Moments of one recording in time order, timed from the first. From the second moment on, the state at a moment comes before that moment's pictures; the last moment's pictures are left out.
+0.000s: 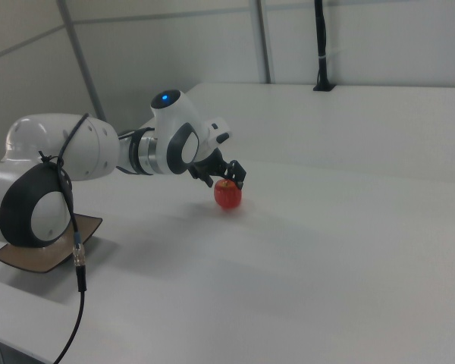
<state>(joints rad) 0.11 0.65 0.04 -1.47 -0.13 2.53 0.03</state>
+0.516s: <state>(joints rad) 0.11 0.68 0.04 -1.47 -0.17 2.54 0.03</state>
